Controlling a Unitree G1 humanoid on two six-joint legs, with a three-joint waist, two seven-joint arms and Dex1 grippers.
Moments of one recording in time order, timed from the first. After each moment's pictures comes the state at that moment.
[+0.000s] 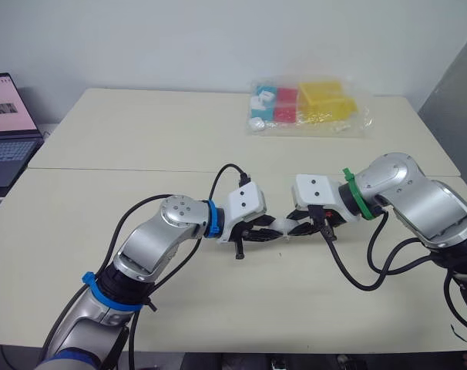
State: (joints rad) left arm -0.58 0.54 -0.37 -0.31 -0.32 0.68 -0.96; right arm -0.87 -0.88 0.51 -0.33 0.23 0.79 1.27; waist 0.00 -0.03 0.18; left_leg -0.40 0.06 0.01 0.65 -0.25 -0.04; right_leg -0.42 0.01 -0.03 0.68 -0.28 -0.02
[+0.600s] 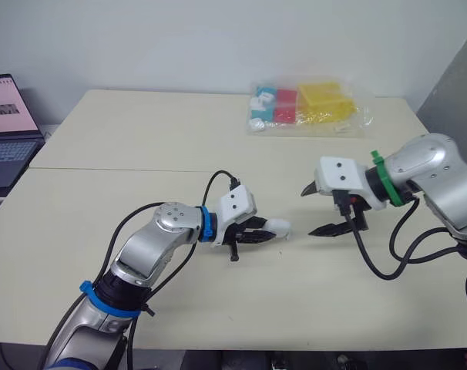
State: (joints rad) left arm -0.44 0.50 -0.25 -0.23 -0.36 0.56 -0.98; right arm -0.81 -0.96 0.28 -0.33 0.27 0.65 1.31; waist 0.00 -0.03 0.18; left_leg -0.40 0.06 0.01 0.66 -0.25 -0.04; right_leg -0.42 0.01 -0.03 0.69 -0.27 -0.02
